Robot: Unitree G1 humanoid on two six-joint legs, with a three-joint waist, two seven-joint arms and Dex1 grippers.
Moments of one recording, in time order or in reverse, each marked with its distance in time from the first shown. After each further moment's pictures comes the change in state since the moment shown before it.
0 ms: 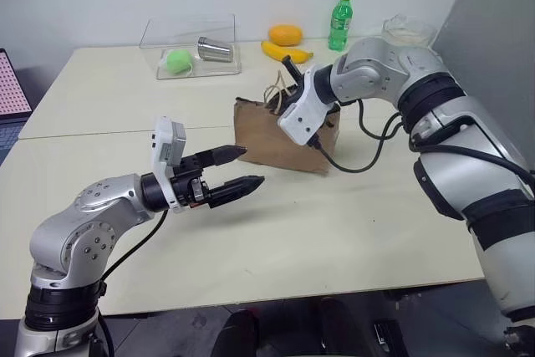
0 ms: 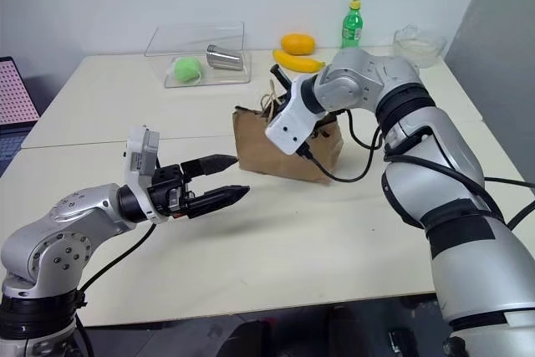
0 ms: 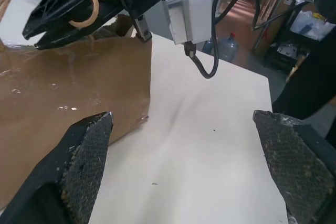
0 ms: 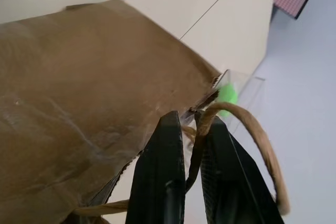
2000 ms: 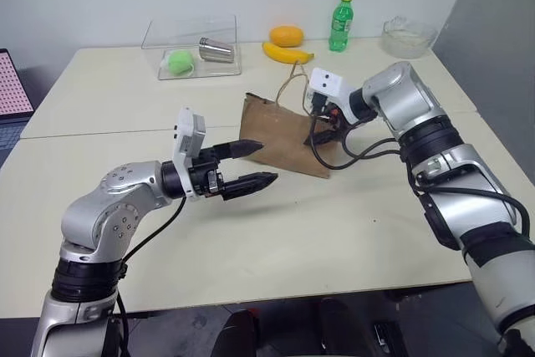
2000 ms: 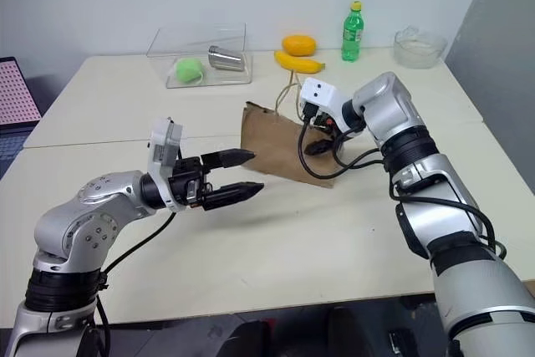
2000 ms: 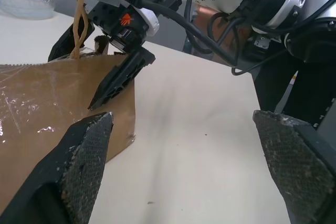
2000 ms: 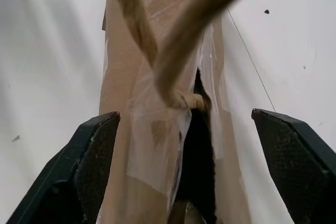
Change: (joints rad) left arm -0.120 -0.039 -0.117 0.131 0.091 -0.081 -0.107; right arm 0.299 -0.034 -0.240 -0.484 0.528 1.462 0.560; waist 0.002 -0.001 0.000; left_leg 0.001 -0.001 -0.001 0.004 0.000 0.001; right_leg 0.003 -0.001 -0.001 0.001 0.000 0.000
